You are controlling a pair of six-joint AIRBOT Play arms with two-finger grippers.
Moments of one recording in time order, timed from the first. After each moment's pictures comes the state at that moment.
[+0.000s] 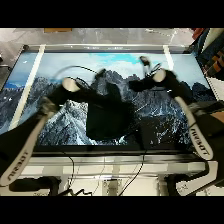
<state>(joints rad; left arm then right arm) -0.49 -1.53 1.39 0.66 -1.10 -1.20 0.18 -1.66 1.60 -1.19 0.96 1.48</state>
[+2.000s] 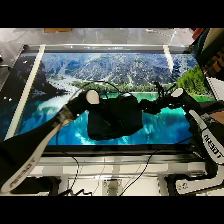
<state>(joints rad) -0.64 -1.48 1.40 0.84 -1.32 -1.01 0.00 -1.58 1.14 -0.86 1.07 1.27</state>
